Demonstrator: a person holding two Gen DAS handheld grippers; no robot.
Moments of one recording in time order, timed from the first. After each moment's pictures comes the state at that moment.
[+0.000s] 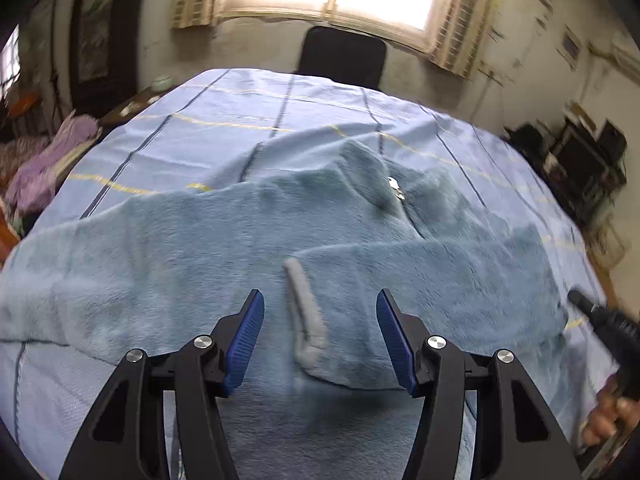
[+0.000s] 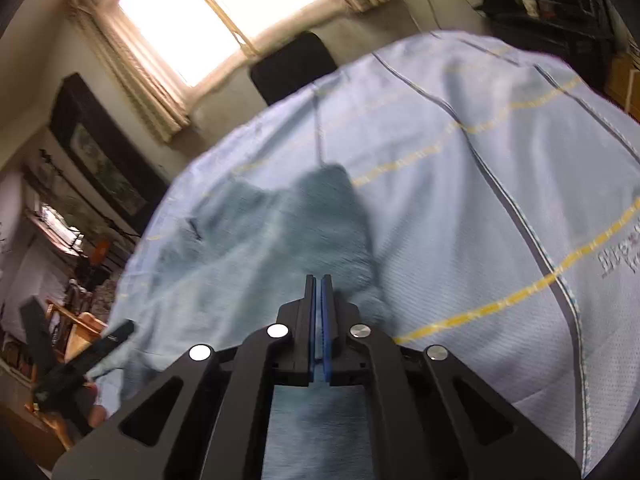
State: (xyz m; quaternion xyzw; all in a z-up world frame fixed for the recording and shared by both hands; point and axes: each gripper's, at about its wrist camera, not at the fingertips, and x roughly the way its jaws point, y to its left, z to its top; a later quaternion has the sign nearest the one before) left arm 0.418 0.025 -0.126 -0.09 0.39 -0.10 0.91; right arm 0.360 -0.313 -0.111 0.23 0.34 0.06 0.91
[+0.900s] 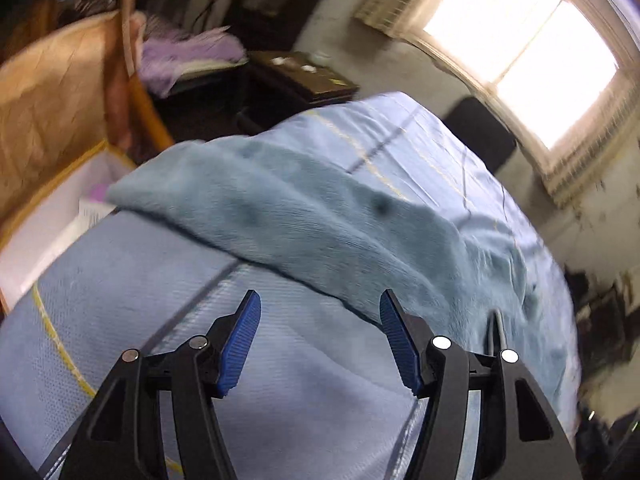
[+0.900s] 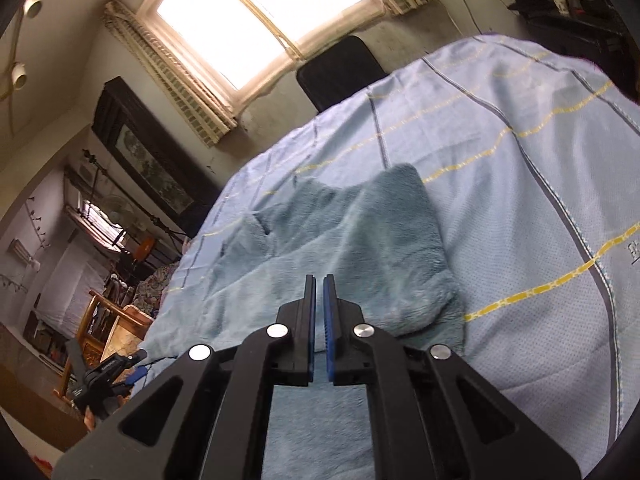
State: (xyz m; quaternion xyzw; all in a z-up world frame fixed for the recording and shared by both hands) left arm 0.336 0.238 -0.161 -0.35 0.37 0.08 0.85; right arm 0.344 -0.296 -0.091 0.25 0.32 0.13 0.90
